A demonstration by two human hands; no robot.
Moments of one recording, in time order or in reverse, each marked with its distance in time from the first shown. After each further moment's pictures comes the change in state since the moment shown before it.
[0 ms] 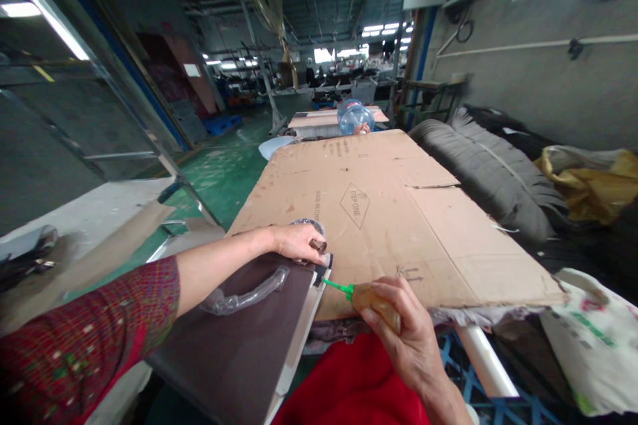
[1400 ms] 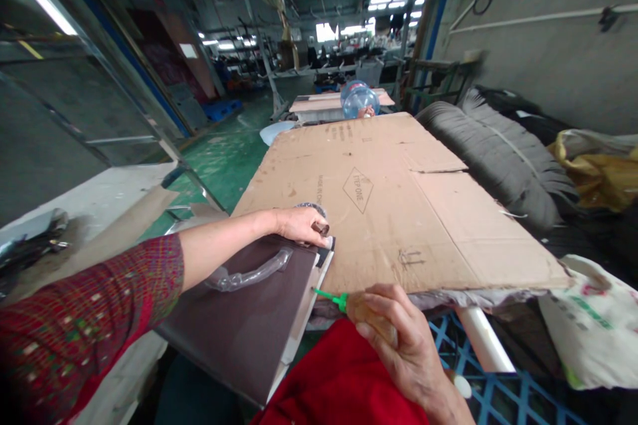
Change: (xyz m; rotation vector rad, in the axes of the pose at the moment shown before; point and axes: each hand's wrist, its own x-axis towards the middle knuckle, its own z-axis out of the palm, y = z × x) left_hand -0.001 0.003 0.000 0.044 0.038 0.031; right_hand -0.025 -0.014 0.002 -0.015 -0.193 -0.163
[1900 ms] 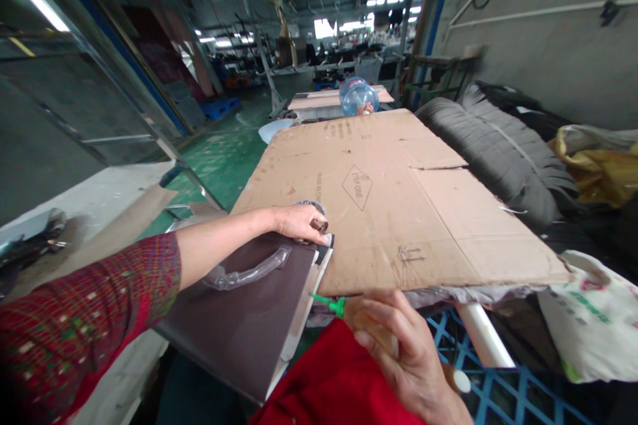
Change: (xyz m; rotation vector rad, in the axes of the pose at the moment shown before) left_hand 0.001 -0.003 0.001 -0.041 -0.001 0.018; right_hand -0.003 -0.008 0.001 -0.017 0.027 -0.014
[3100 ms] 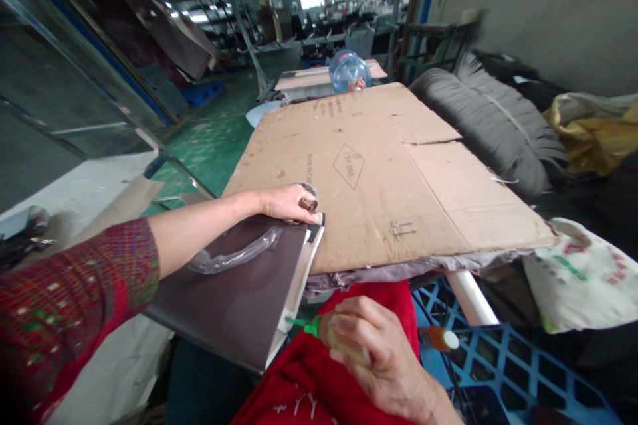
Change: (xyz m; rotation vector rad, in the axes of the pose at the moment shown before) left_hand -0.001 -0.002 0.000 -0.035 0.022 0.013; right_hand -0.023 -0.017 0.018 0.084 -0.200 0.003
